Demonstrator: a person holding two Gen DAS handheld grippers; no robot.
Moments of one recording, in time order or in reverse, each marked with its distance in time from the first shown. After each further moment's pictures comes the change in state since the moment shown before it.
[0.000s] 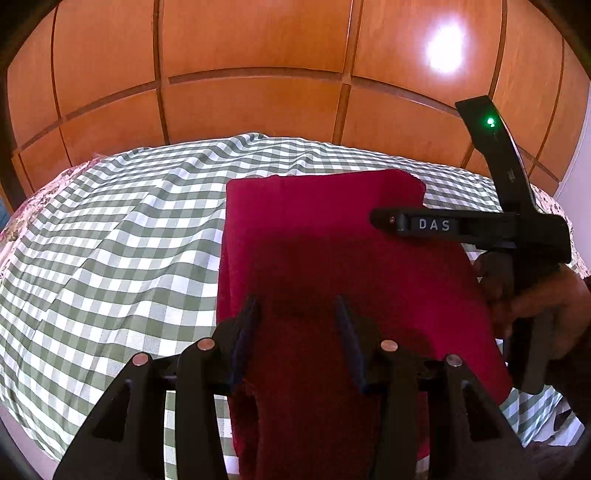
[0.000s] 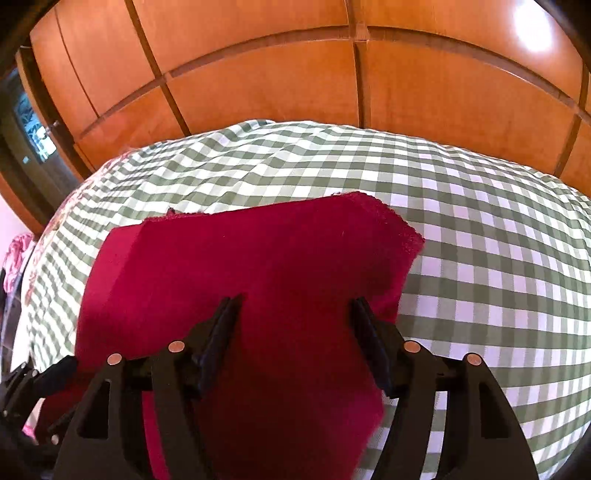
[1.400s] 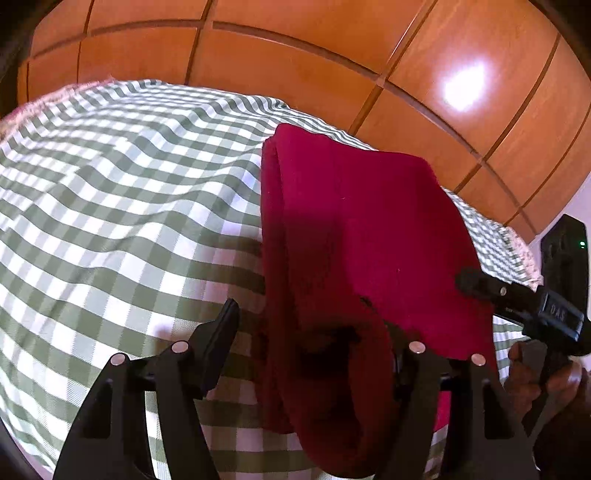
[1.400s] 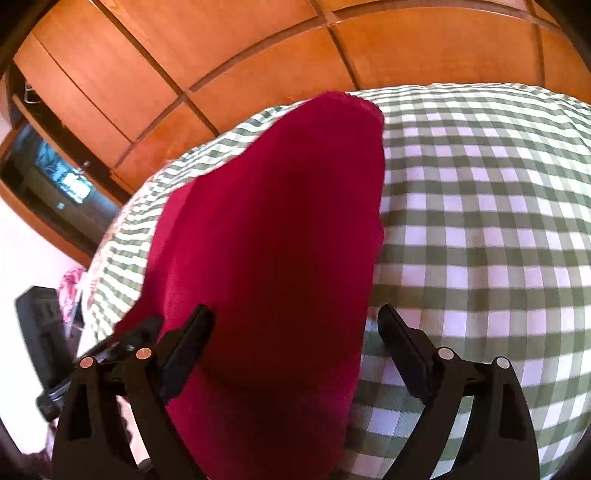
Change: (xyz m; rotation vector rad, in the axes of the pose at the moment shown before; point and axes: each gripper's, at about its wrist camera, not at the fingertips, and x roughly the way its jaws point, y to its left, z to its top) left arm 0.009 0.062 -0.046 -0.249 0.046 -0.197; right arm -0.055 -0.035 -0.076 0.179 0.012 0.240
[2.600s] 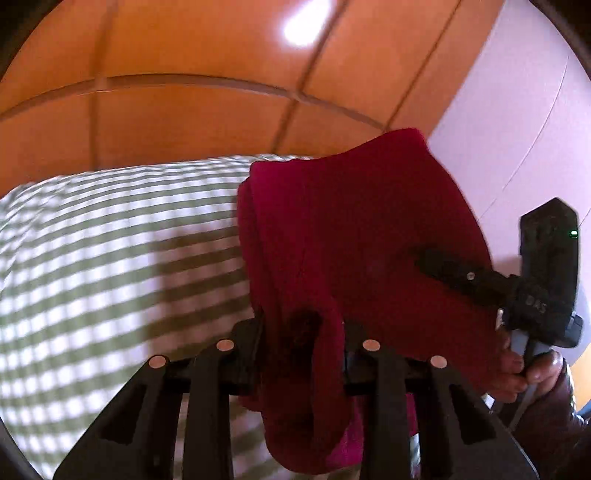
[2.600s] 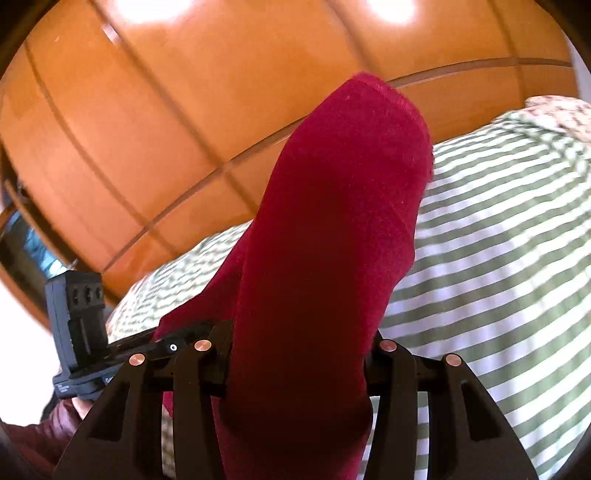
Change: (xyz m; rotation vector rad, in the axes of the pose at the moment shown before) left arm 0.094 -0.295 0.053 0.467 0.159 -0.369; right arm -0.194 -0.143 -0.002 0.186 -0.373 -0.117
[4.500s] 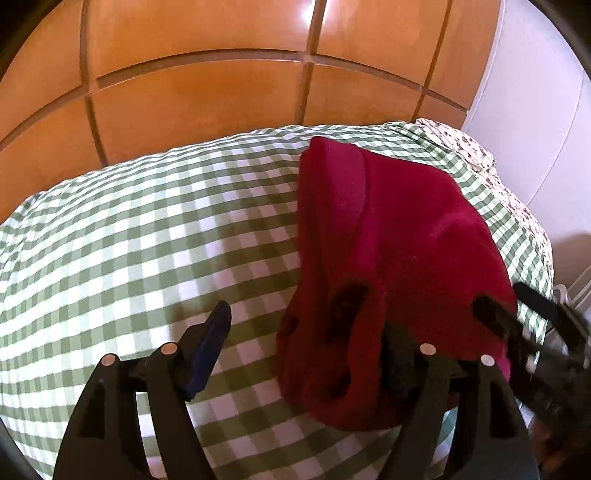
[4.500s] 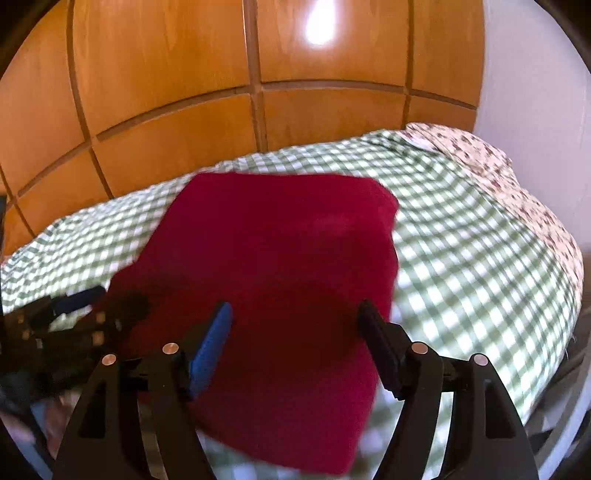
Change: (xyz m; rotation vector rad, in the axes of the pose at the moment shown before) left arm 0.065 -0.031 -0.017 0.020 0.028 0.273; right arm 0.005 -0.033 -0.047 -0.095 -0.036 -0.618
